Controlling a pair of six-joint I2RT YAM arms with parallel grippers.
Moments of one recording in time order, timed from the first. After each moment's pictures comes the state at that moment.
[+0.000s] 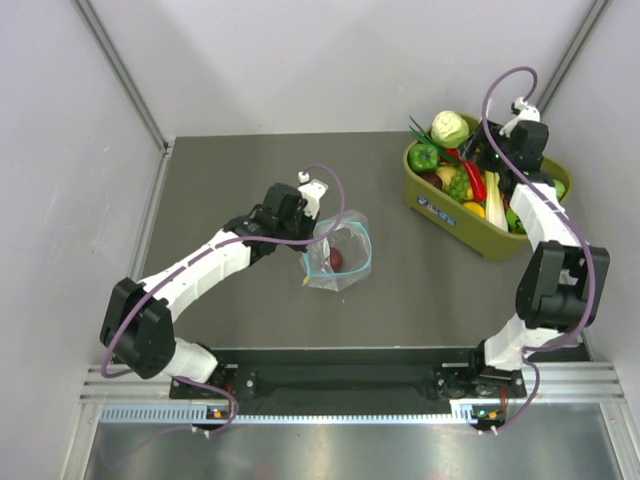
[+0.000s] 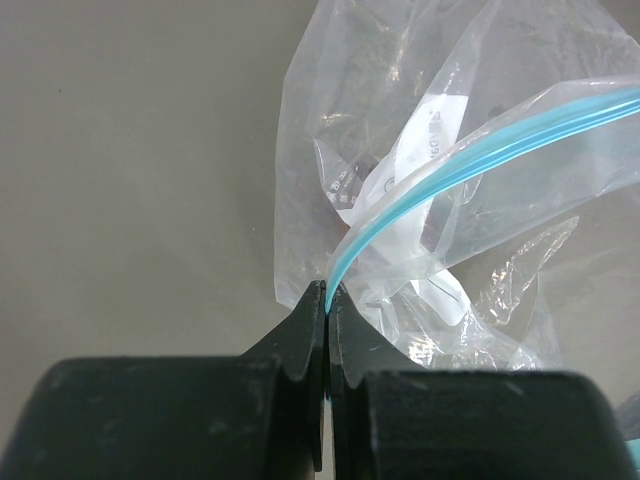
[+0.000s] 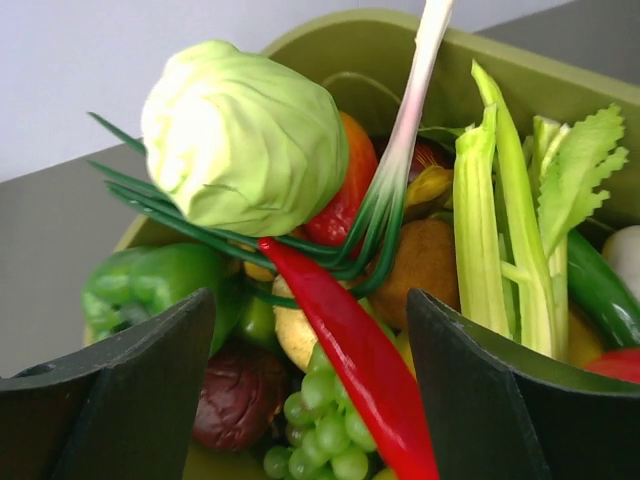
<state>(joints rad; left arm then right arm) -0.61 1.43 1.07 -0.37 0.06 -0.03 -0.13 1.66 1.31 -0.03 -0.22 0.31</state>
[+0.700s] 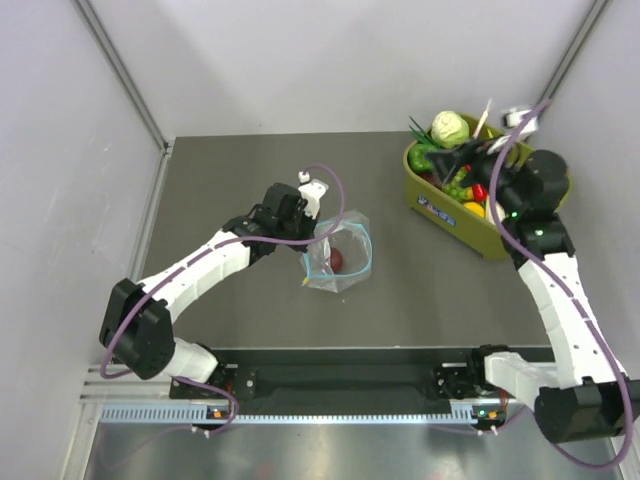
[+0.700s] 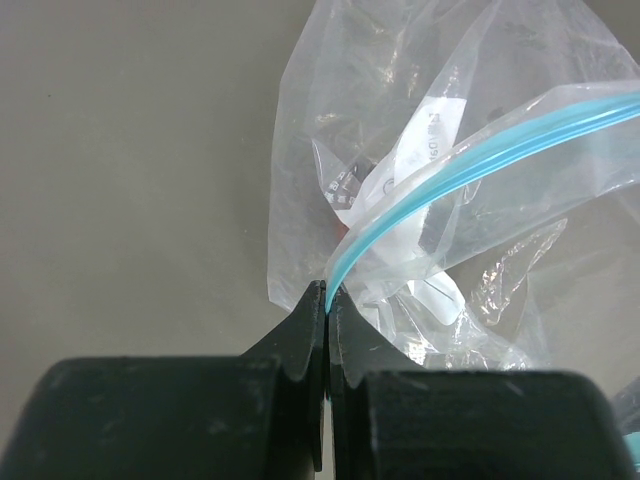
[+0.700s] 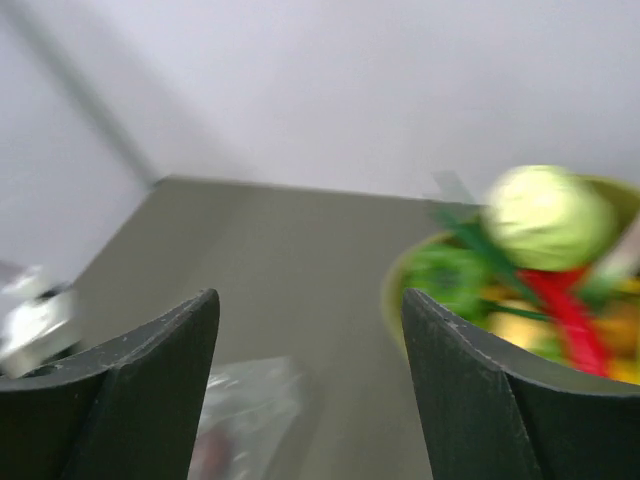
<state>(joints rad) -0.61 1.43 1.07 -0.37 0.08 -0.03 0.03 1.06 1.13 -0.03 -0.36 0.28</state>
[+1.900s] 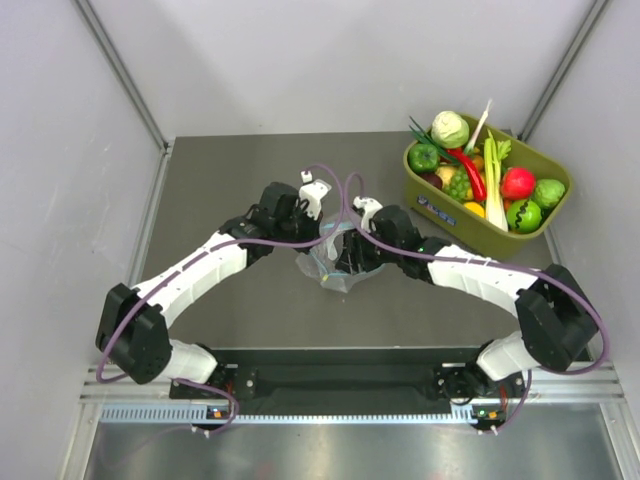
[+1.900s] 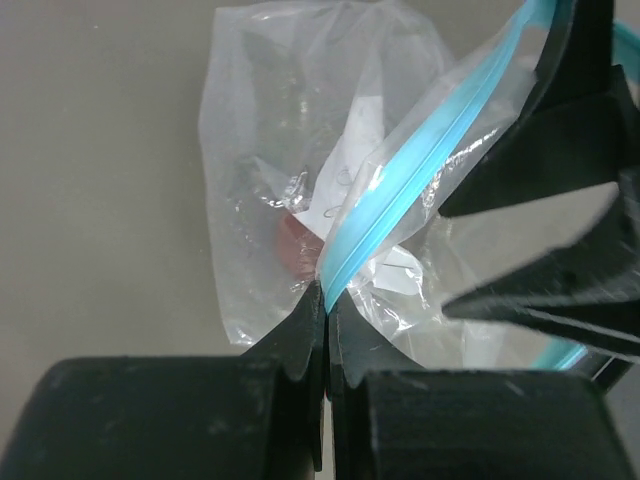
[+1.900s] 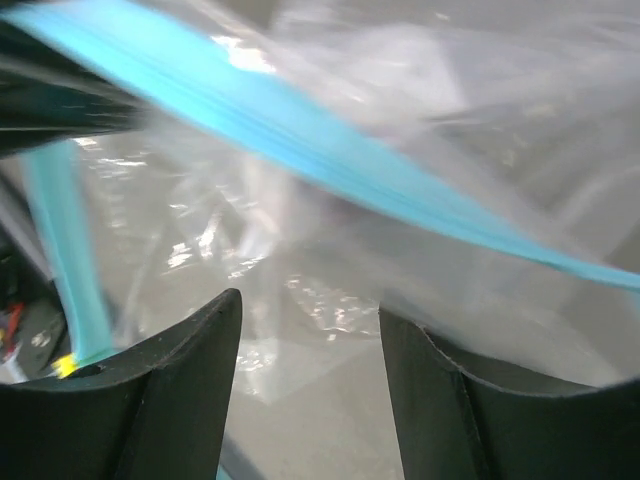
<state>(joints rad) -0.61 1.40 1.07 -0.35 0.20 -0.02 0.72 1.45 0.87 -0.07 -0.25 0.38</state>
